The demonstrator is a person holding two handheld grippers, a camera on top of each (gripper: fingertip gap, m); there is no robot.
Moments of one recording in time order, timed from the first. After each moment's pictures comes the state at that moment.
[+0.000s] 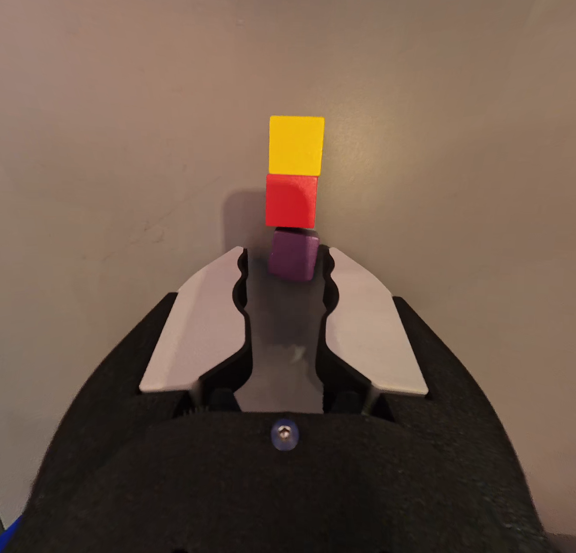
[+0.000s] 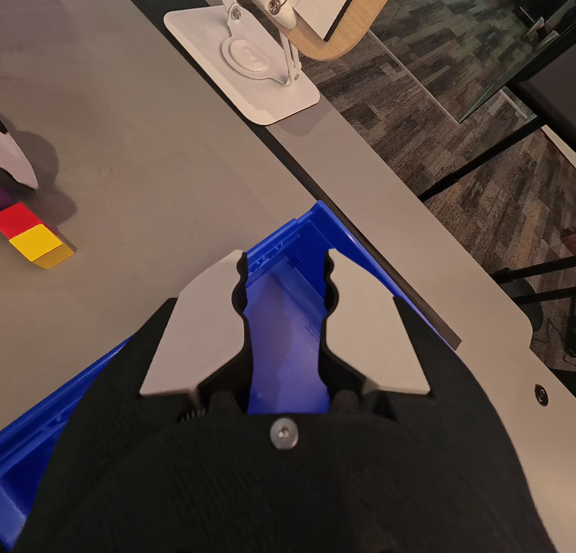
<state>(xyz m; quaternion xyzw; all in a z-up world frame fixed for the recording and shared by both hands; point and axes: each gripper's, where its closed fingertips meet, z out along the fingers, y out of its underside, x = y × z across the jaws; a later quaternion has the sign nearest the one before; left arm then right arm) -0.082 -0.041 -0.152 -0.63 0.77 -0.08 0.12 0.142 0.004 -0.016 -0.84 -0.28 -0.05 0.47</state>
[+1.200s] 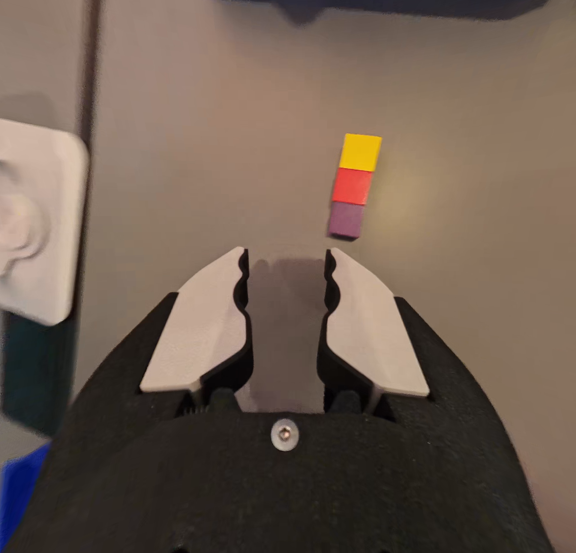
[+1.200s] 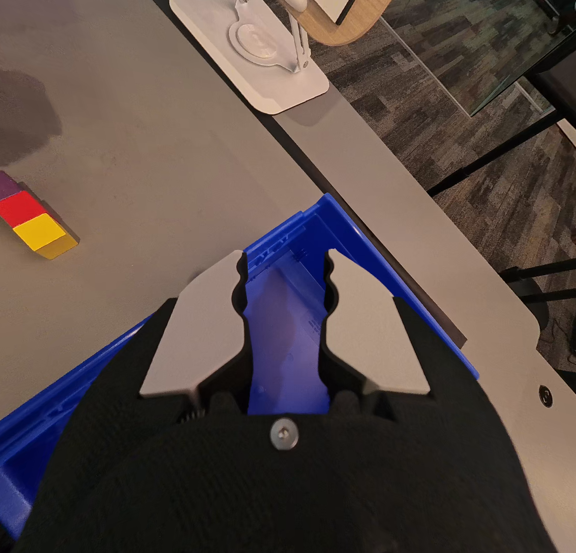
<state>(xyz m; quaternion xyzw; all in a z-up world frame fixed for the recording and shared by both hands) -0.099 -0.007 -0.078 -0.64 0.72 -0.10 0.25 0.142 0.002 -0.022 -0.84 -0.29 -0.04 0.45</state>
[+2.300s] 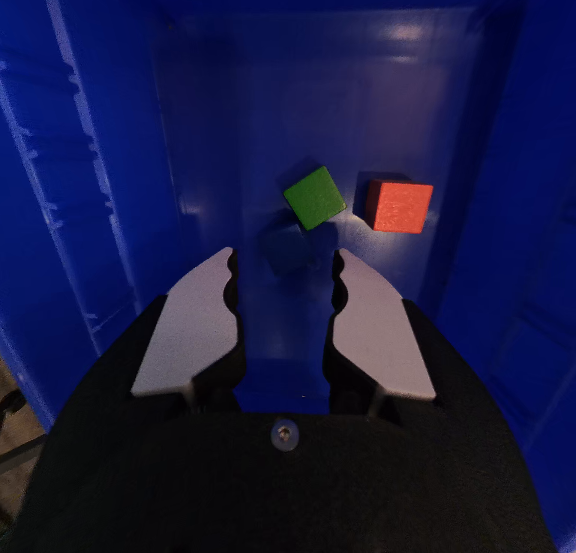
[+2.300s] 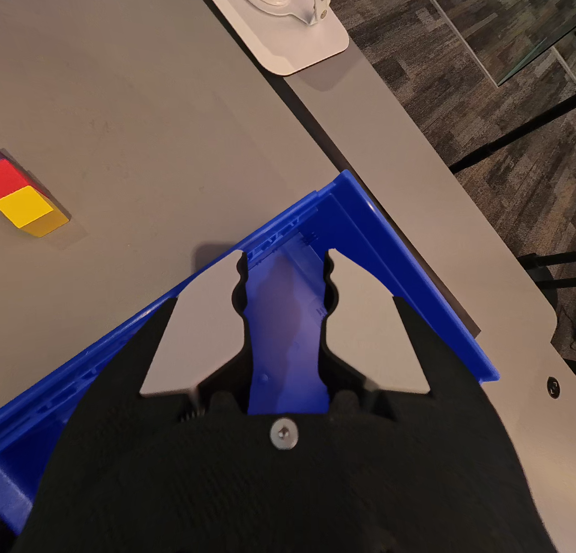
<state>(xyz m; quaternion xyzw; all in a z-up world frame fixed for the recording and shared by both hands) -0.408 0.141 -0.136 -0.98 0.16 0.03 0.10 0.142 0.002 -0.046 -0.86 -0.30 -0.05 0.41</state>
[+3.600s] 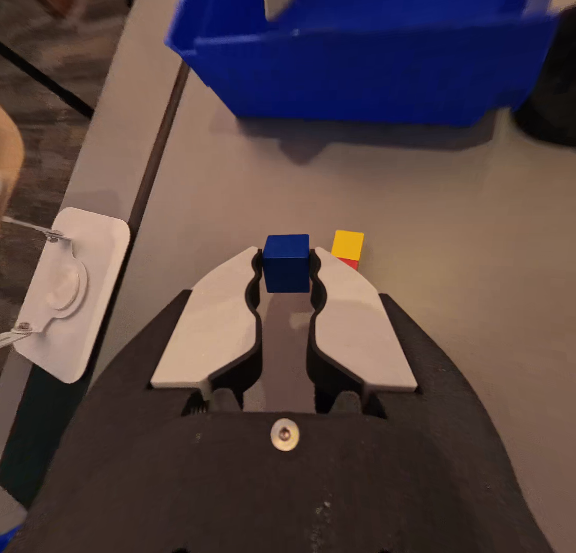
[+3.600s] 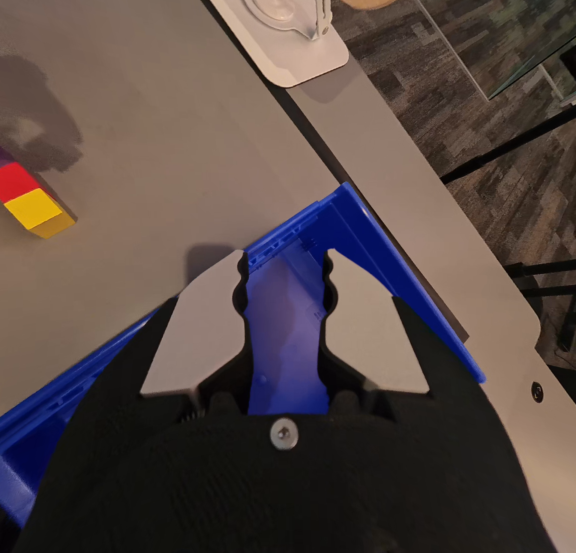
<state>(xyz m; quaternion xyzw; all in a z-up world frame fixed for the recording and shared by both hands) -0.047 -0.027 -0.057 -0.60 0.70 -0.15 0.36 0.136 0.001 -0.037 -0.85 -0.31 -0.05 0.41</state>
